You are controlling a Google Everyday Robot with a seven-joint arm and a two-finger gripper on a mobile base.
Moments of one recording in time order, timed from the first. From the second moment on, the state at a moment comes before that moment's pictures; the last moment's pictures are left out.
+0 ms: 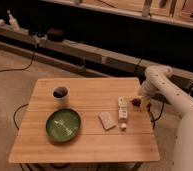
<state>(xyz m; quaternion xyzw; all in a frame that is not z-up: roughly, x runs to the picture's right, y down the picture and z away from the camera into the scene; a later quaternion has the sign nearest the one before) 0.321 0.088 0.923 -0.31 -0.02 0.07 0.95</state>
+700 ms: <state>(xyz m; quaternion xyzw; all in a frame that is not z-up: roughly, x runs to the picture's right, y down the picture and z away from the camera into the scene) 0.299 0.112 0.923 -0.38 -0.03 0.02 0.92</state>
